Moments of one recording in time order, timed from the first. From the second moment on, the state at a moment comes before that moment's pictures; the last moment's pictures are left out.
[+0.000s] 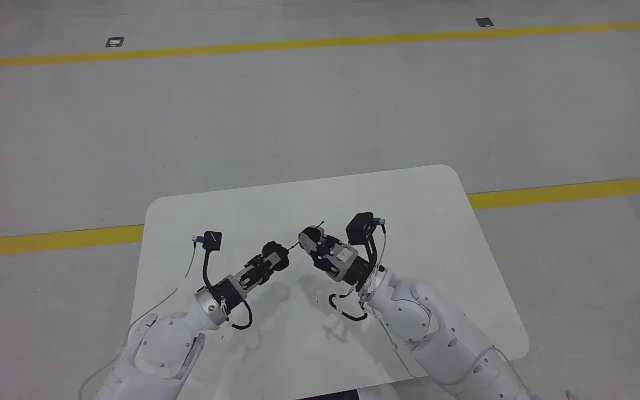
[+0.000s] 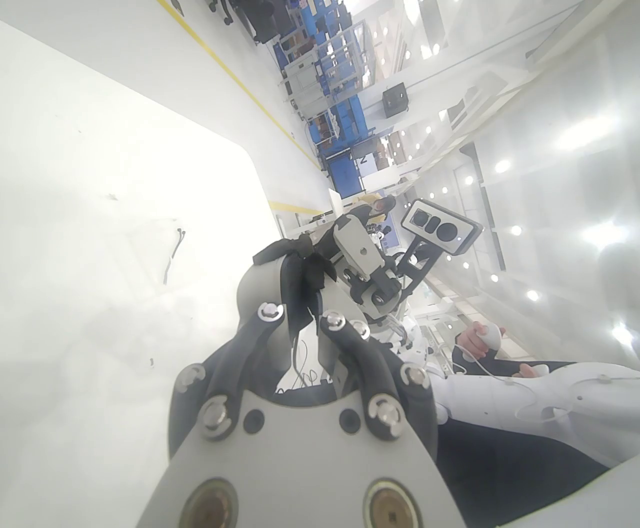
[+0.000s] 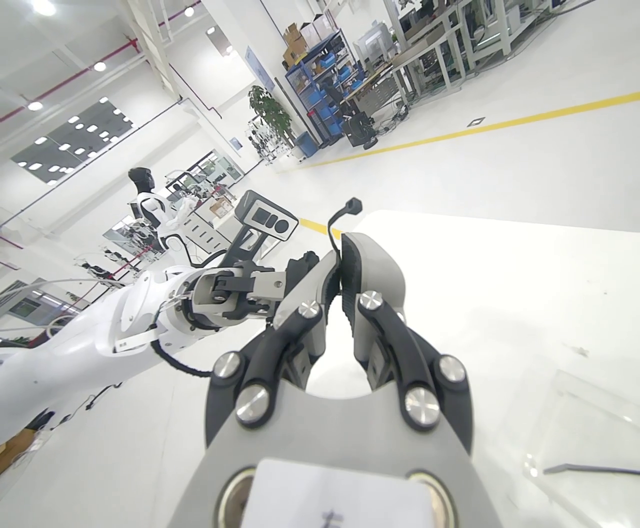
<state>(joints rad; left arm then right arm) 1.59 -1.15 -1.22 -1.77 0.03 -0.34 -0.48 -1.50 -1.14 1.04 -1.79 -0.68 -0.33 0.07</state>
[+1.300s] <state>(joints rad) 1.59 -1.15 -1.22 -1.77 0.03 -0.34 -0.48 -1.49 -1.15 1.03 -1.76 -0.71 -0.34 0.09</state>
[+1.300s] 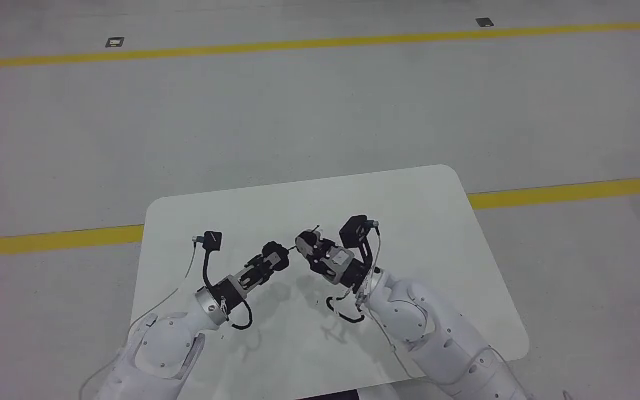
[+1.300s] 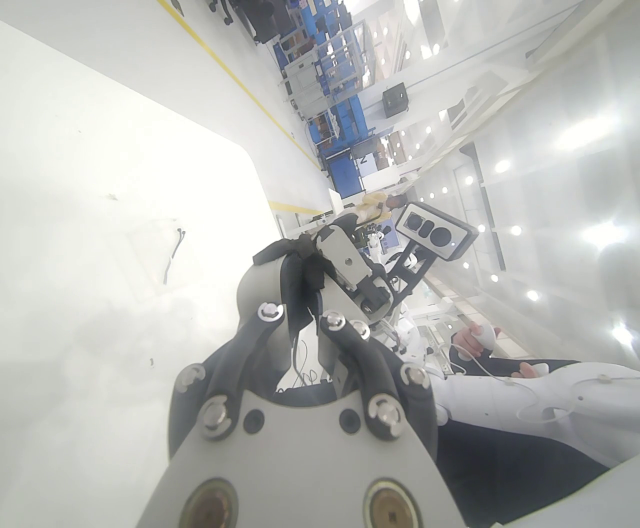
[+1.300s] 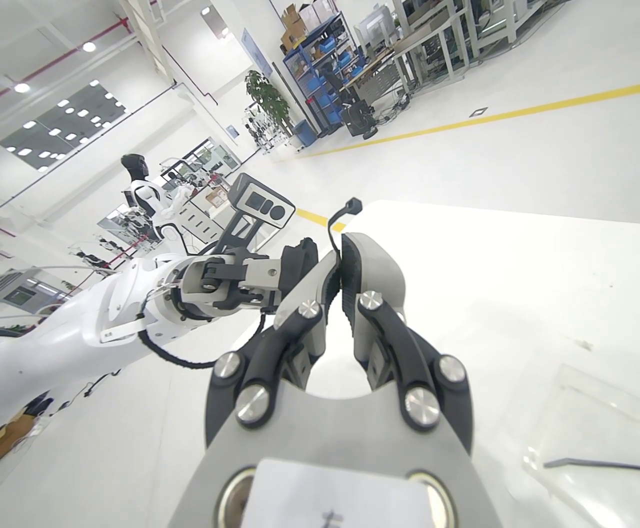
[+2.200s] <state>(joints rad) 1.58 -1.14 -1.20 -1.77 0.01 -0.34 -0.45 -1.47 -1.13 1.00 -1.75 -0.69 -0.34 0.07</state>
